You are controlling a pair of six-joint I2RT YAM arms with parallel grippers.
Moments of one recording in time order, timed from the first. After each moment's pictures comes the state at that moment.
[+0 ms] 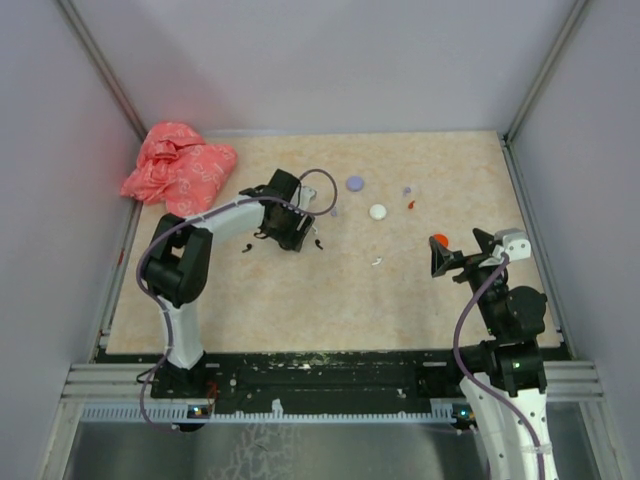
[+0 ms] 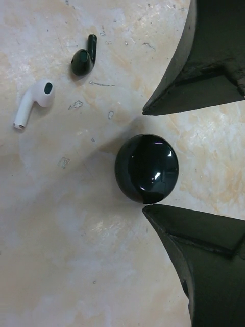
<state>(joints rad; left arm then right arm) -0.51 1.95 1.35 -0.53 0.05 0.08 0.10 0.18 0.52 -0.21 -0.13 0.08</state>
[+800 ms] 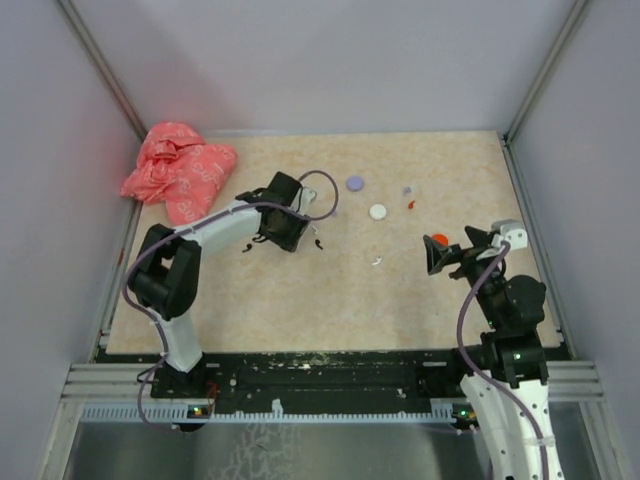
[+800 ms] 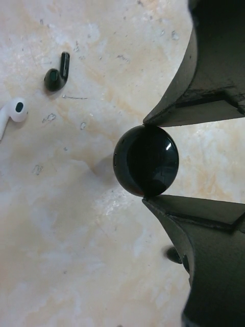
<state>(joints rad) -0.56 1.88 1.32 -0.56 -0.05 0.07 0.10 0.23 0.54 -0.21 -0.16 0.13</state>
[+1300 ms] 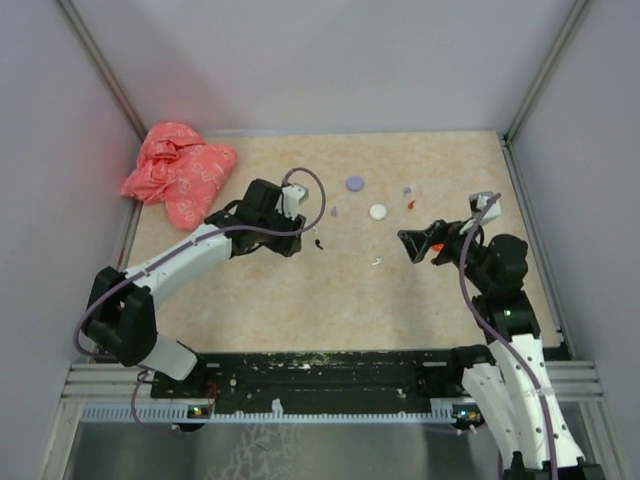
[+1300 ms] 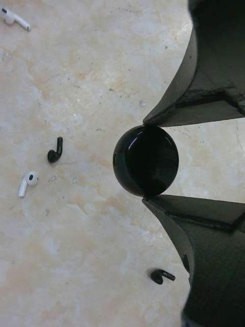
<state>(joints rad) -0.58 1.52 1.10 -0.42 0.09 -0.02 0.10 0.52 0.61 -0.18 -0.38 0.35</state>
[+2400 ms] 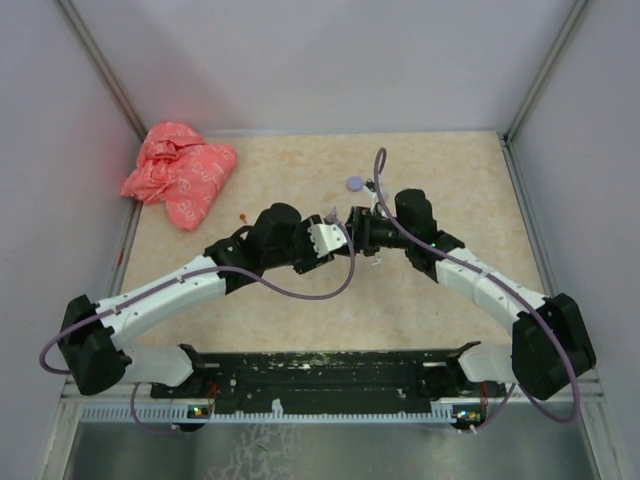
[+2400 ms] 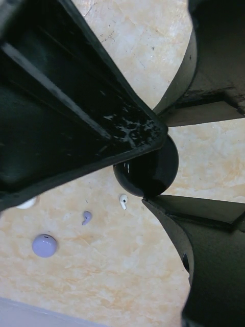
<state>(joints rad) -0.90 1.30 1.04 -0.29 0.03 0.49 0.50 1.26 0.81 0.05 -0.68 0.65</state>
